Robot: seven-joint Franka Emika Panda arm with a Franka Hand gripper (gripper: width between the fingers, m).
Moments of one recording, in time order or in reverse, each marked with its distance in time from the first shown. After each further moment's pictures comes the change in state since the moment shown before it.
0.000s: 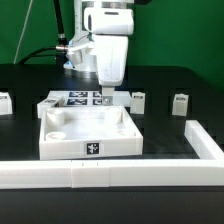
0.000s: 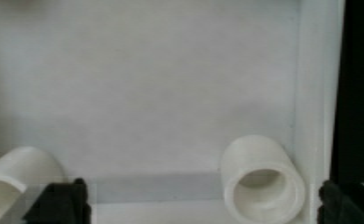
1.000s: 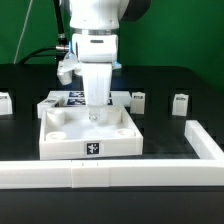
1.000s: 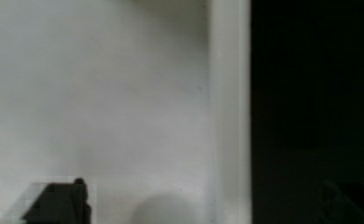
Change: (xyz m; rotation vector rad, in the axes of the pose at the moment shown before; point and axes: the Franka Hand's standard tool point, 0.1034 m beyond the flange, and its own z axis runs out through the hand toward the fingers) arm -0.017 -0.038 0.045 0.079 0.014 -0.007
